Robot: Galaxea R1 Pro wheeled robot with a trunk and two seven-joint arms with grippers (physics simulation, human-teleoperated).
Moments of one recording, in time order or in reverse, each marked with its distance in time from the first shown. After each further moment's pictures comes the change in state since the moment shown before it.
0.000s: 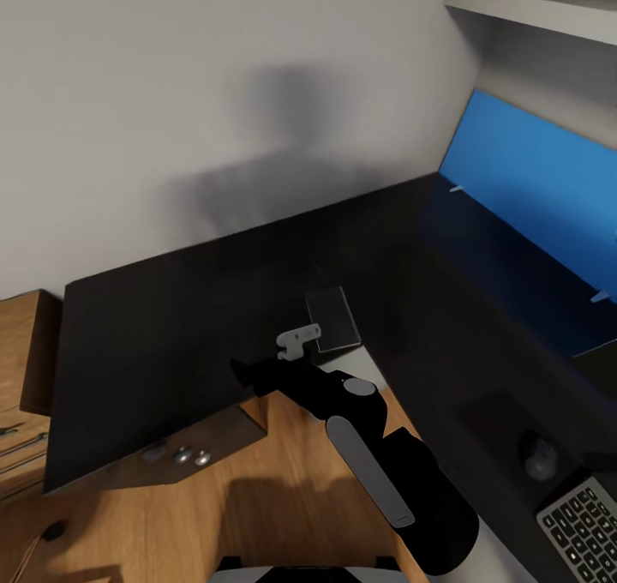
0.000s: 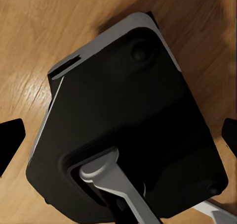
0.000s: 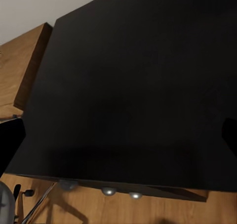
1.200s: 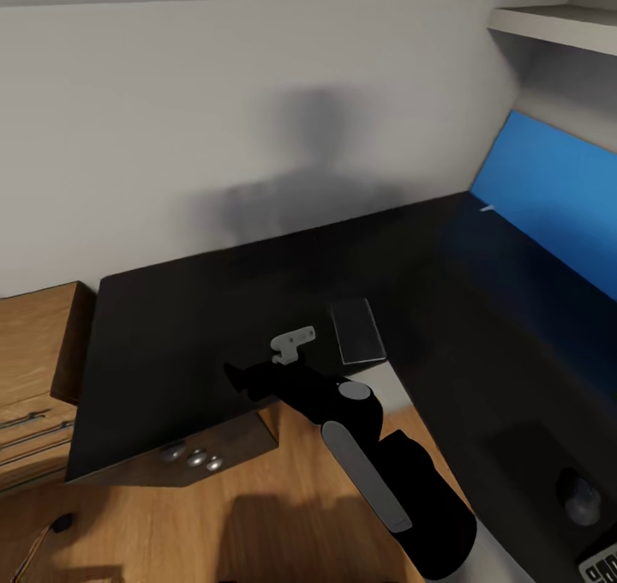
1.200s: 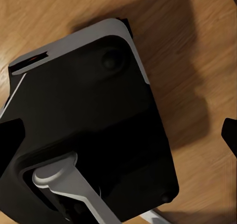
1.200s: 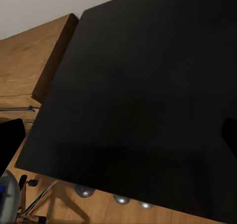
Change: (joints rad) left arm 0.000 0.009 0.063 -0.003 0.158 0.088 0.001; right arm 0.000 0.002 0.028 0.000 0.000 -0.003 -0.001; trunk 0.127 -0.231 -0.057
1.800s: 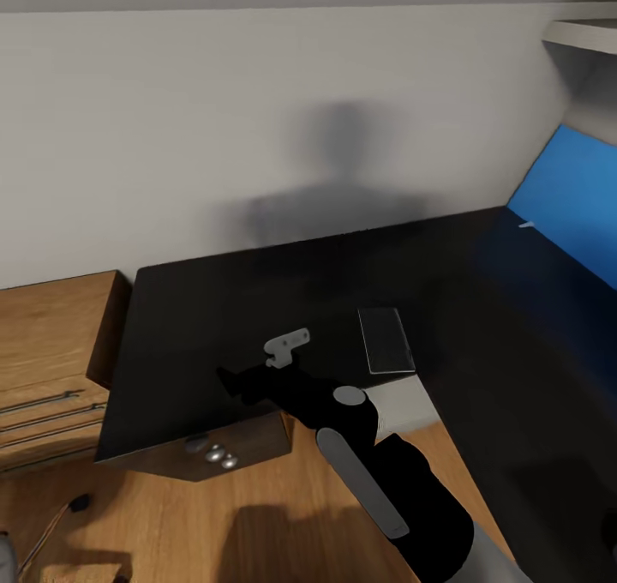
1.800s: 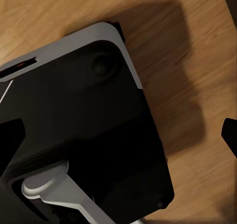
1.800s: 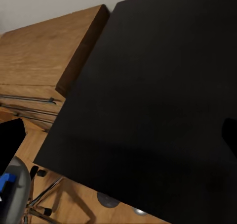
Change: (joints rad) left arm 0.000 0.000 0.000 0.001 0.000 0.002 0.000; right arm 0.000 0.001 0.033 0.000 0.001 -0.023 -0.007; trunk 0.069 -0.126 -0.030
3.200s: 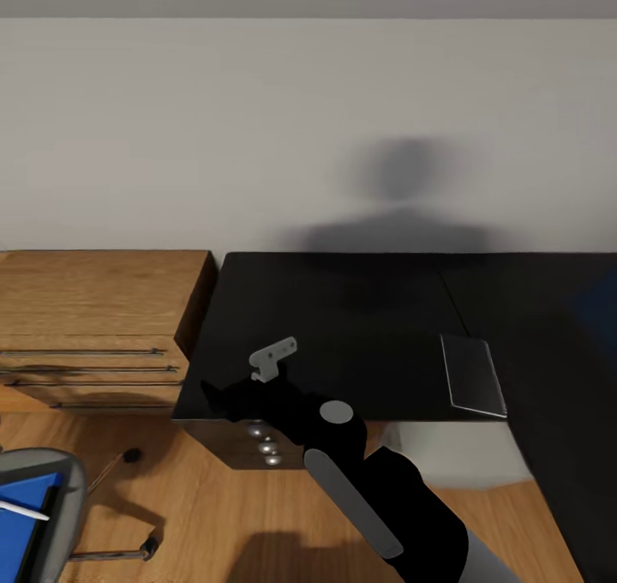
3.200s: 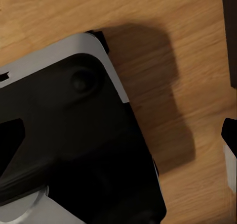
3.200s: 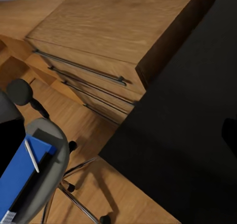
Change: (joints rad) left arm 0.000 0.000 -0.001 0.000 0.000 0.000 0.000; right arm 0.008 0.000 0.085 0.000 0.002 -0.041 -0.022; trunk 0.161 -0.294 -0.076
